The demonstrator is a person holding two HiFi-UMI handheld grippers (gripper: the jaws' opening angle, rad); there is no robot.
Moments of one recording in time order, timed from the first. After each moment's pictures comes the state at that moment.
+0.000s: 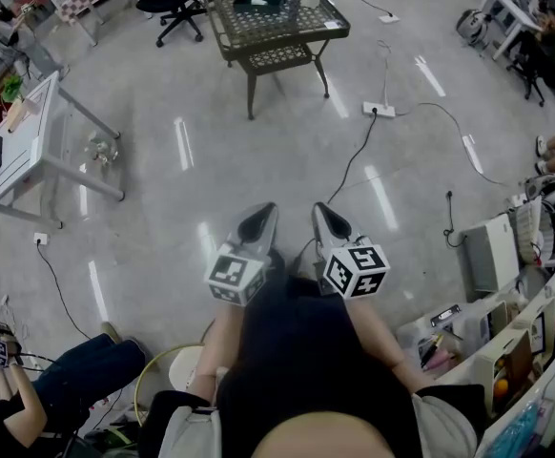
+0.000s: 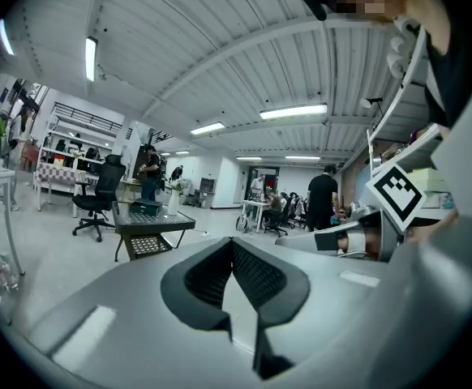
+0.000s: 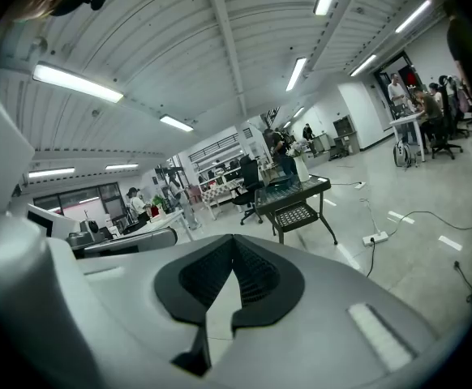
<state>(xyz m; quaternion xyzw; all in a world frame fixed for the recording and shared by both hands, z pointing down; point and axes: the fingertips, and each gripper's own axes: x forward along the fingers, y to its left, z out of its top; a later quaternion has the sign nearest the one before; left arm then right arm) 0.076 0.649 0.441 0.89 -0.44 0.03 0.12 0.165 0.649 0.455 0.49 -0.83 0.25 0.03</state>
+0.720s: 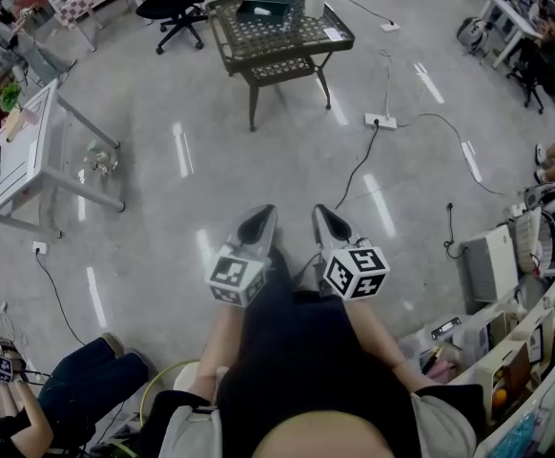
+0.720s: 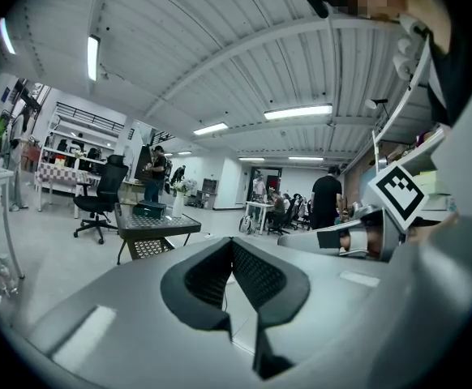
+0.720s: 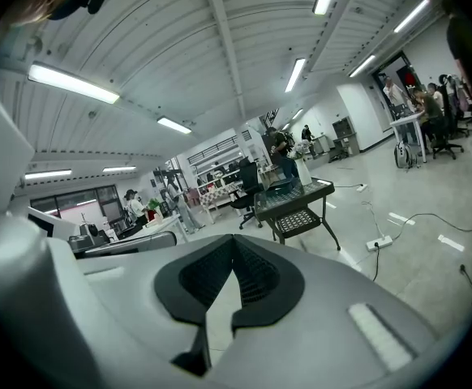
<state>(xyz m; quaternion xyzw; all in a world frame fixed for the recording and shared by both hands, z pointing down) 0.054 0.595 0.436 0.89 -0.44 0.03 0.12 0.146 0.595 0.448 0.50 -0.83 0.25 0.02</state>
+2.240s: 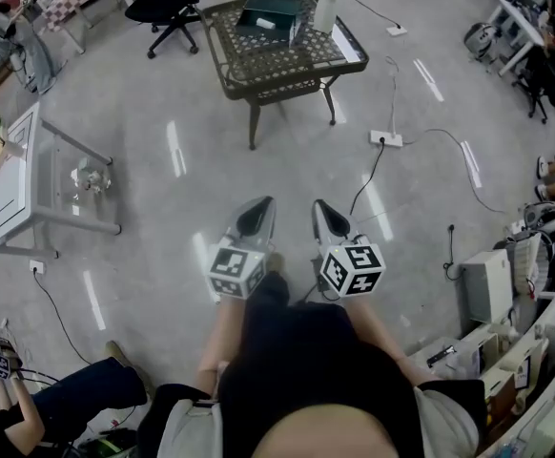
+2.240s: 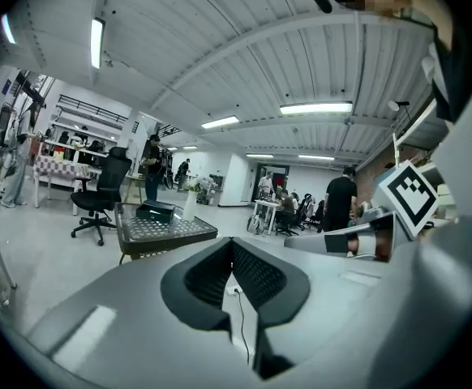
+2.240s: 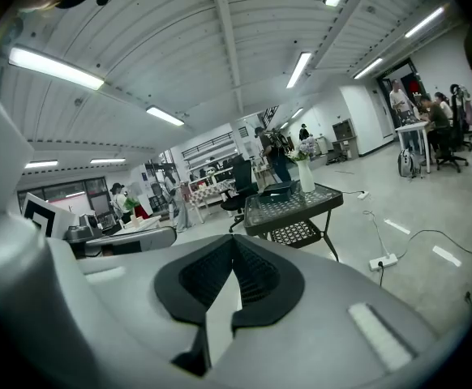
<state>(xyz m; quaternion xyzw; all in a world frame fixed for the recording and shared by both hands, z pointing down) 0.020 0.375 0.436 0.88 -0.45 0.04 0.14 0.116 0.384 0.445 0.52 -0.82 0.24 0.05</state>
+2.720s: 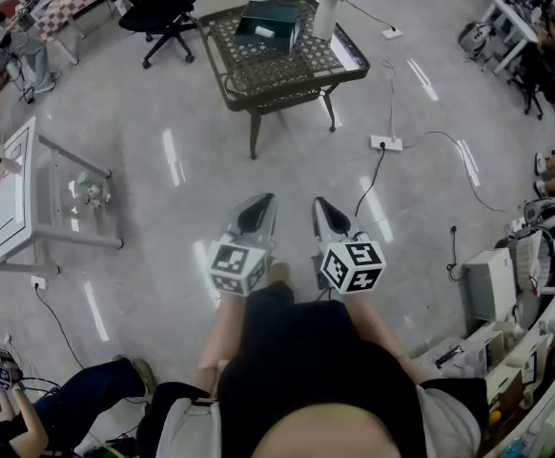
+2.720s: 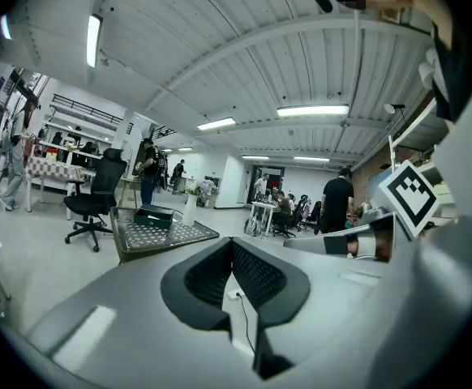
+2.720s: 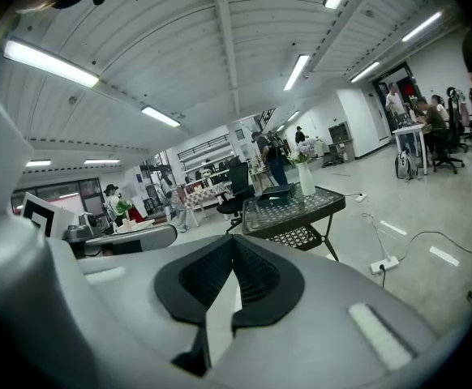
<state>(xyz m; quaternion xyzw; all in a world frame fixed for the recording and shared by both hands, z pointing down) -0.002 0.332 0.433 0.89 -0.43 0.03 0.13 0.091 0.345 0.442 0.54 -0.81 0.24 0.04</state>
